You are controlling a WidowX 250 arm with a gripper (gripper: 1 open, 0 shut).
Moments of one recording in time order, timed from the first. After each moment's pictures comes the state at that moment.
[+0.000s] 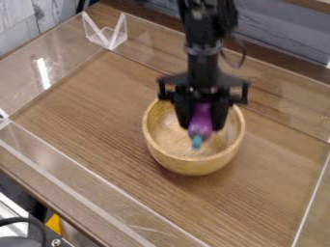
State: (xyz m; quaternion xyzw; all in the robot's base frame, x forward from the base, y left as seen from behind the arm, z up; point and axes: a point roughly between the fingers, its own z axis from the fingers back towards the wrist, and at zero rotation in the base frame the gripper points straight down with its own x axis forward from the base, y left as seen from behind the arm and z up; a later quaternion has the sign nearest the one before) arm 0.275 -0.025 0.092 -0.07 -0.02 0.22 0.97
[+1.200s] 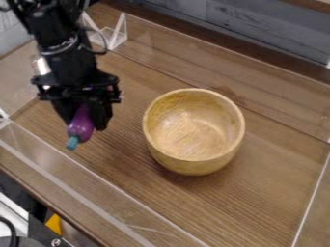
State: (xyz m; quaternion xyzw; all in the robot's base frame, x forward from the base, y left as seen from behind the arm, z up) arm 0.192 0.088 0.076 -0.07 -0.05 0.19 0.98
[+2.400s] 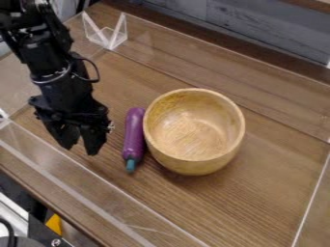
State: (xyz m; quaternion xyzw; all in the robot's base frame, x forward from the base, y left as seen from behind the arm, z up) arm 0.174 0.086 0.054 -0.06 -0.04 0.12 0.99
